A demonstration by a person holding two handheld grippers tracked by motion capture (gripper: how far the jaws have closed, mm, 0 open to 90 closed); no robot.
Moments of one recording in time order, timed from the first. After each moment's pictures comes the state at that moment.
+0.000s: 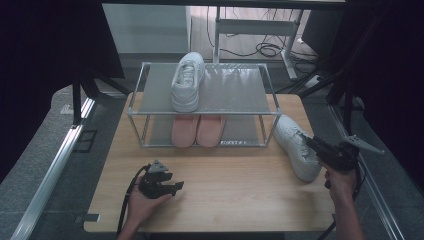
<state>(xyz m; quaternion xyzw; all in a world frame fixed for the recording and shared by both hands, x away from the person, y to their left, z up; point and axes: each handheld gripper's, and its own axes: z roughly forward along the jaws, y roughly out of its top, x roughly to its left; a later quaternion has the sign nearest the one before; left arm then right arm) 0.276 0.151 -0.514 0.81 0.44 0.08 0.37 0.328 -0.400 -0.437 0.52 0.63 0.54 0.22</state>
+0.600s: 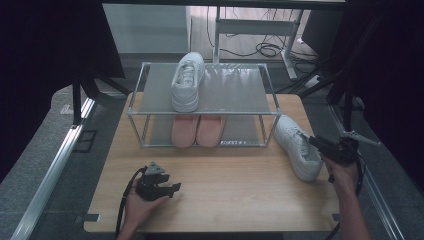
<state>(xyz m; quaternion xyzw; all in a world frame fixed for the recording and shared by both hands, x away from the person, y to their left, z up) 0.269 0.158 -0.514 0.81 0.45 0.08 0.37 0.364 -0.430 -0.467 0.55 0.64 0.50 0.20</state>
